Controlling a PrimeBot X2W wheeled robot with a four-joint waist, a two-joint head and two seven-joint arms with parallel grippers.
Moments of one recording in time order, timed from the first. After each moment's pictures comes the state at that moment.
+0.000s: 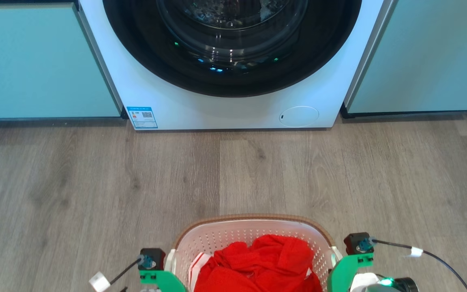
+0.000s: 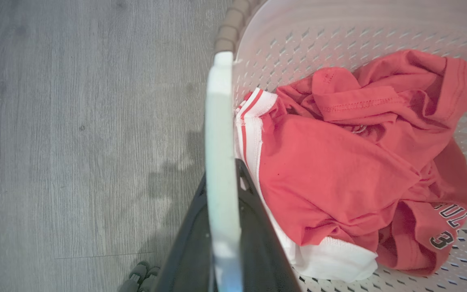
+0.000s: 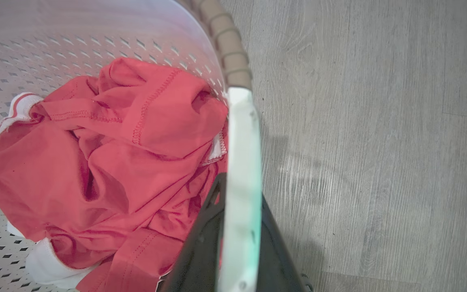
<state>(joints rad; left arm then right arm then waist) -0.37 0.02 -1.11 1.20 -1.06 0.07 -0.15 -0.42 -0.04 0.84 1.26 0.84 0.13 -0.09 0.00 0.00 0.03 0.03</state>
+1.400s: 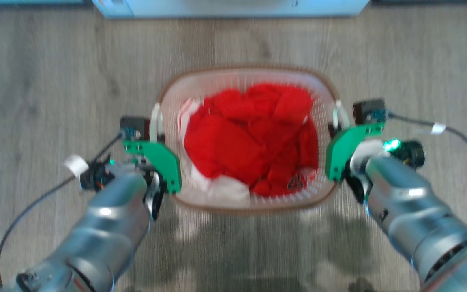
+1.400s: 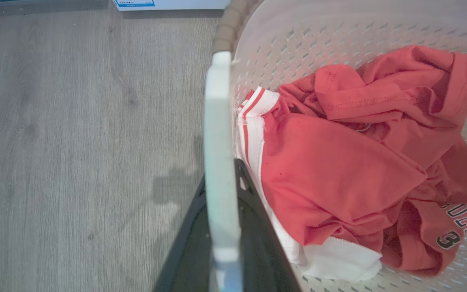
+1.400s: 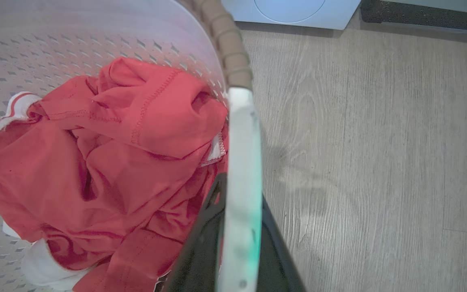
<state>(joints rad) -0.82 0.02 -1.12 1.24 -1.09 0.09 -0.23 -0.88 -0.05 0.84 1.30 0.83 0.13 -0.19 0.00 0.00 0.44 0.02</state>
